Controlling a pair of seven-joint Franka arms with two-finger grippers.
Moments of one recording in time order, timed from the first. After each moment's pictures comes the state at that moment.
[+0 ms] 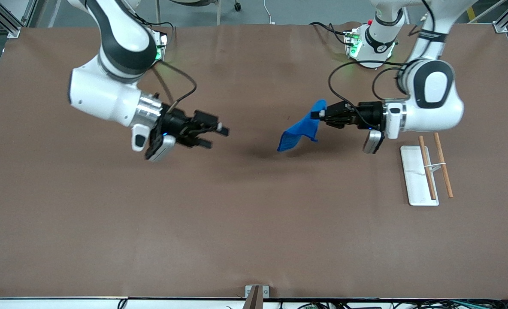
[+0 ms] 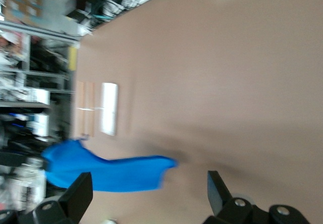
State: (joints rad) left arm 0.13 0.10 -0.31 -2.10 -1.27 1.80 0.53; right arm -0.07 0.19 0.50 -1.90 0.82 2.32 -0.17
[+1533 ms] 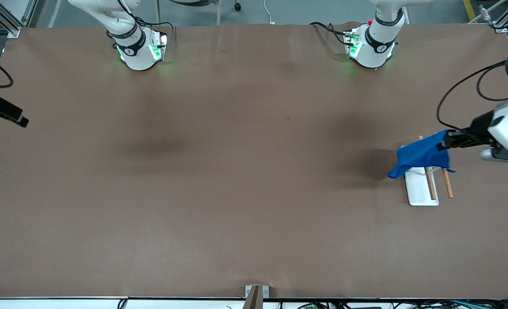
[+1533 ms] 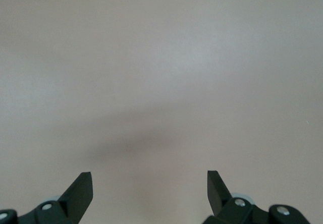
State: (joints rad) left arm 0.07 0.08 0.12 -1.93 -0.27 1.98 0.27; right arm -0.08 0.00 -0.04 -1.51 0.01 1.50 0.07
